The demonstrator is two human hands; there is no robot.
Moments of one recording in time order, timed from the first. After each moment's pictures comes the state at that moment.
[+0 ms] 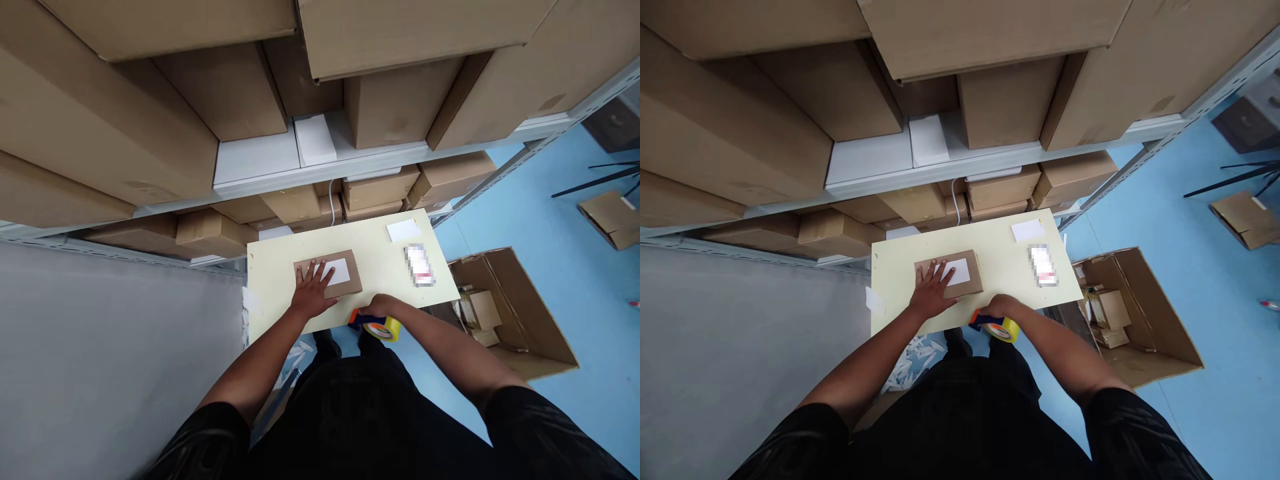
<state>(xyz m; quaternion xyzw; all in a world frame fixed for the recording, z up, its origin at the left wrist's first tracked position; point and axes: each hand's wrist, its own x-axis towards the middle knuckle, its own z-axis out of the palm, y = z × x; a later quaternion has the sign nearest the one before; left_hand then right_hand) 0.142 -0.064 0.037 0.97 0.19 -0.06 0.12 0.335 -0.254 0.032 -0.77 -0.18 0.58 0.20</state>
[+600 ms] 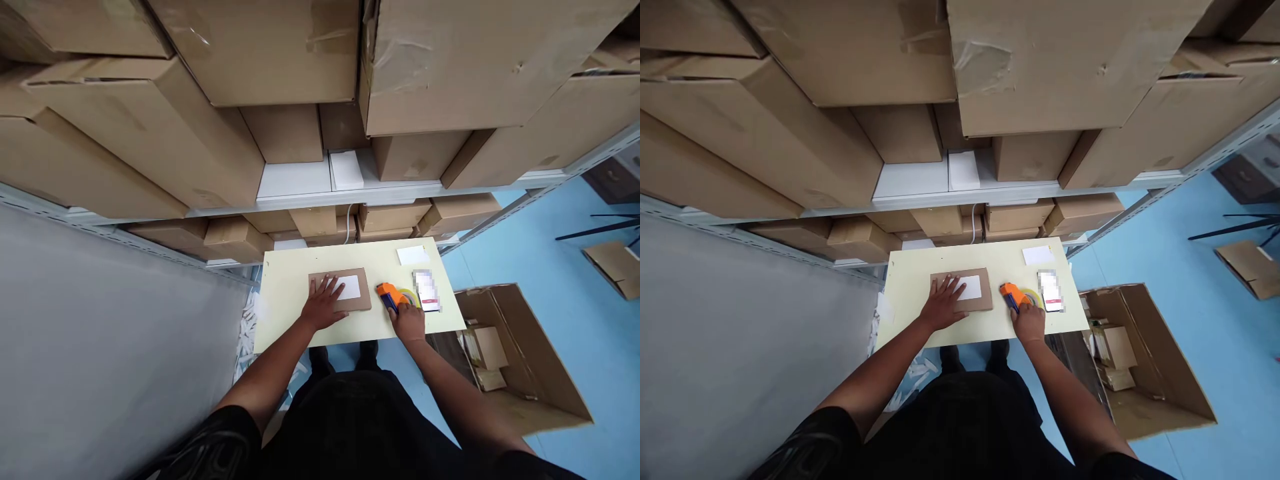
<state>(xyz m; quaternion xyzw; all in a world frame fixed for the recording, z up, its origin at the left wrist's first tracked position) 0.133 -0.059 0.027 0.98 0.17 0.00 0.14 0.339 -0.305 0.016 -0.92 -0.37 0.12 0.01</state>
